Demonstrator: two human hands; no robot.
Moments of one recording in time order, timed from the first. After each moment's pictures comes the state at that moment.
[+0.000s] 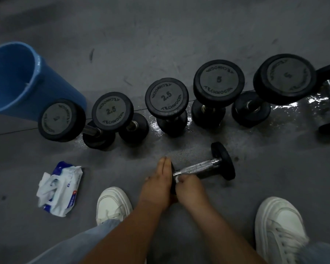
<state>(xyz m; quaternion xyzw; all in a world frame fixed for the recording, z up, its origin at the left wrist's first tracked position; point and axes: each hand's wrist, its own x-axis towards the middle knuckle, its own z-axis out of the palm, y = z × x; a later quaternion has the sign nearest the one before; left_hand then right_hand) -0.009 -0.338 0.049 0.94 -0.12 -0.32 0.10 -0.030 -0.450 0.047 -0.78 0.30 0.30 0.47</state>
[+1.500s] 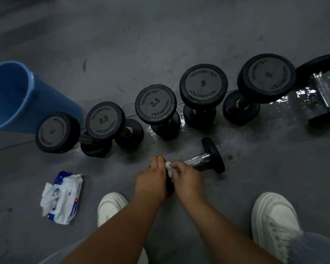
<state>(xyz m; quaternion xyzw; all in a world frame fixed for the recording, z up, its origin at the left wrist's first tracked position) 0.016 -0.353 0.064 0.95 -0.15 -0.28 -0.05 -0.014 -0.460 0.048 -0.82 0.25 0.17 0.48</state>
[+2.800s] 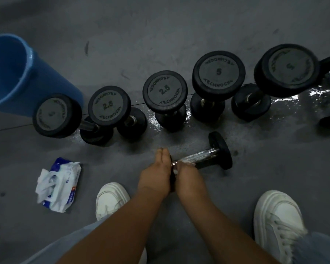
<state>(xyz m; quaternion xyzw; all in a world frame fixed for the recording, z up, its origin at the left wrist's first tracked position) 0.006 -0.343 0.045 0.95 -0.13 -0.28 0.05 -0.022 -0.445 0.038 -0.88 0.19 0.24 0.35</state>
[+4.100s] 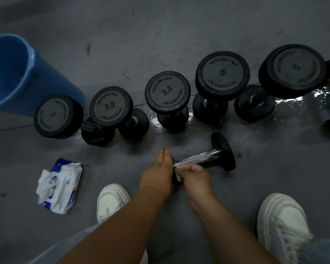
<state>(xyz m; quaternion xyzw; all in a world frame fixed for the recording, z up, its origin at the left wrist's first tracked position) 0.012 -0.343 0.047 0.95 -0.12 -0.29 0.06 -0.018 -0.444 0.046 -0.48 0.47 0.13 0.73</state>
